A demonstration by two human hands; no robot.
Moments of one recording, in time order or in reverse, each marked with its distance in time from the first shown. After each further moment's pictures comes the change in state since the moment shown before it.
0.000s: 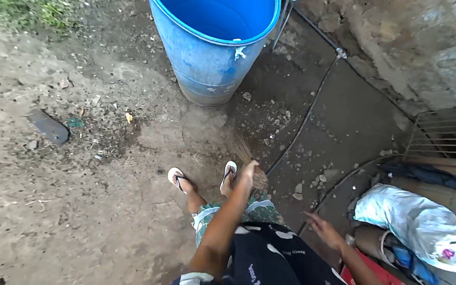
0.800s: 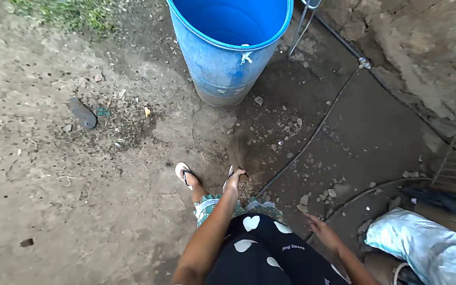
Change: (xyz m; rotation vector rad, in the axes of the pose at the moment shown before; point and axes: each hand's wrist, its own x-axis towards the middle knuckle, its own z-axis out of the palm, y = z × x) left_hand -0.001 -0.026 -0.033 -0.293 0.069 0.028; right_hand 0.038 0.023 -0.032 -0.017 -0.045 -0.085
